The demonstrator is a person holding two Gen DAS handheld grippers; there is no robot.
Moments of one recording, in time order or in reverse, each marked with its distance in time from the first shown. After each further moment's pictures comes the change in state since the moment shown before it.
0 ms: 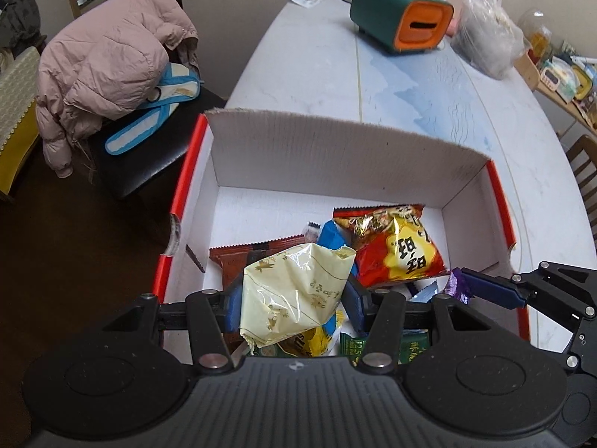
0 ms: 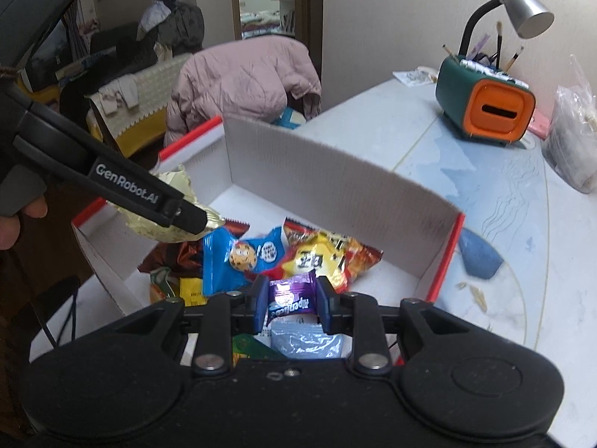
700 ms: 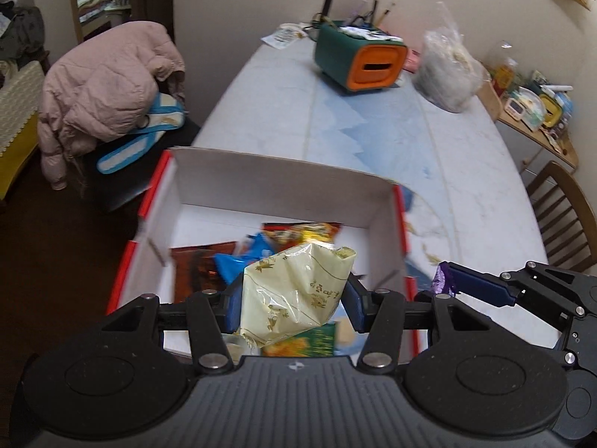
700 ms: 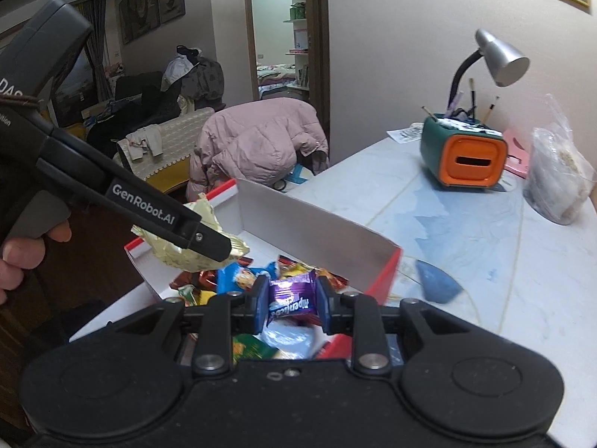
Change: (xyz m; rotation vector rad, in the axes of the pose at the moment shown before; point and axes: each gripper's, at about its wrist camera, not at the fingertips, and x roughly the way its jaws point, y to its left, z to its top) left arm -0.081 -0.052 -0.019 -0.042 -0.113 -0.039; right arm -0.097 -0.031 -0.011 -0.014 -0.188 0.066
